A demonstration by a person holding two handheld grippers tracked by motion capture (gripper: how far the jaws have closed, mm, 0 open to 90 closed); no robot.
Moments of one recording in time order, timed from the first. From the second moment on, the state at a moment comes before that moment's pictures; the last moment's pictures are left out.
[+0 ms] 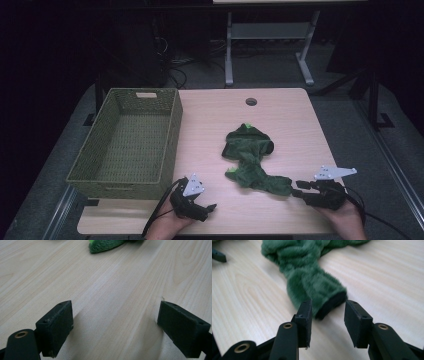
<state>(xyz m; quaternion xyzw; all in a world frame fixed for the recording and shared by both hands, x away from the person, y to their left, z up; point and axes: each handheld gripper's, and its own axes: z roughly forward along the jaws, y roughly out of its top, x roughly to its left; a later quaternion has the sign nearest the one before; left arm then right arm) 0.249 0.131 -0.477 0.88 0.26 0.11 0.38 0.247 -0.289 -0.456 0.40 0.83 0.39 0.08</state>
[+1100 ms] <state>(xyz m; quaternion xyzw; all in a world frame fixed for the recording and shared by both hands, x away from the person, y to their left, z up) 0.250 0.130 -0.477 0.88 0.26 0.11 0.37 0.249 -0.286 -0.438 0.36 0.83 0.41 0.09</state>
